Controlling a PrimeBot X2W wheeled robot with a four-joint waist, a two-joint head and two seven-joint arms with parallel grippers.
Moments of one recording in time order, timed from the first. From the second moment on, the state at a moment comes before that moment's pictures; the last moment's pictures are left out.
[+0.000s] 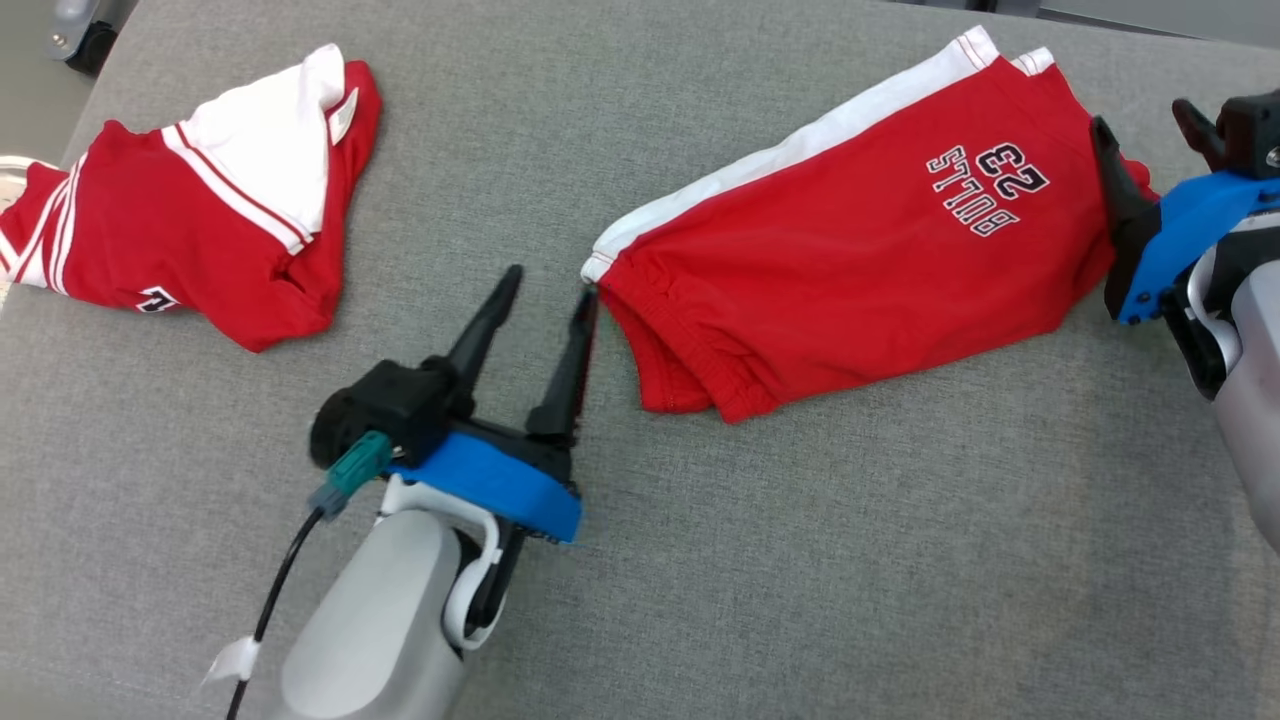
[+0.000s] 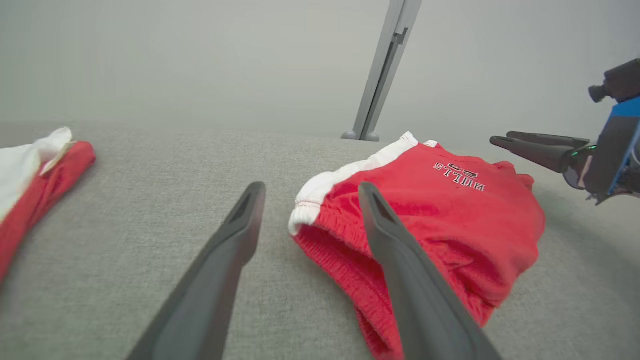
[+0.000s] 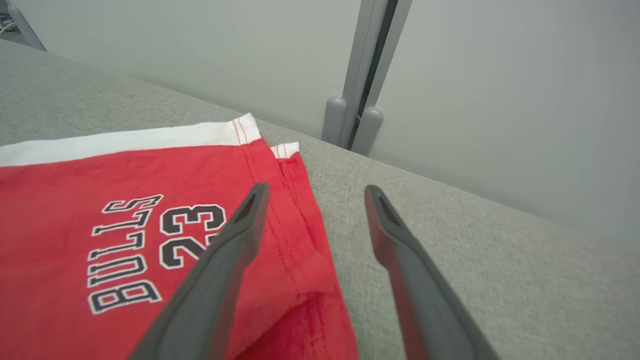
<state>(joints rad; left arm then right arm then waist) -0.47 0.09 -0.44 0.42 -0.43 -0.13 -0.26 -1.07 -0.36 0.38 1.22 0.30 0.13 -0.23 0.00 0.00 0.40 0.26</state>
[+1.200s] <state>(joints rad) -0.26 0.05 -0.03 0.23 -0.16 -0.11 -0.26 -0.89 -0.36 0.41 1.16 0.60 0.13 -0.17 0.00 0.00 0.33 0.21</state>
